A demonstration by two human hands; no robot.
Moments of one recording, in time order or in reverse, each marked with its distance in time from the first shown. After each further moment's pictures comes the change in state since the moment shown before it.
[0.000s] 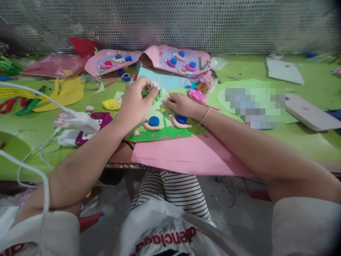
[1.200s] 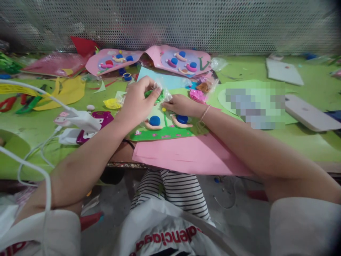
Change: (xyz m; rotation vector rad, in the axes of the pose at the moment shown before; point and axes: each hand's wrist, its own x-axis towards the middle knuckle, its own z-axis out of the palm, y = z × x) left_hand -0.002 -0.002 0.001 -0.073 -0.050 -0.025; right_hand 0.008 -0.005 -0.001 -0.108 -0.128 0.027
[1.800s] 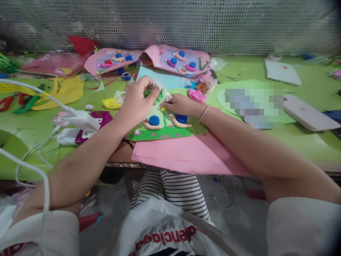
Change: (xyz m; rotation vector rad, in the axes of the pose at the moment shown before) left_hand 0.000 0.001 0.000 -0.013 -0.002 -0.013; right_hand -0.001 0.001 -0.001 0.046 0.002 0.004
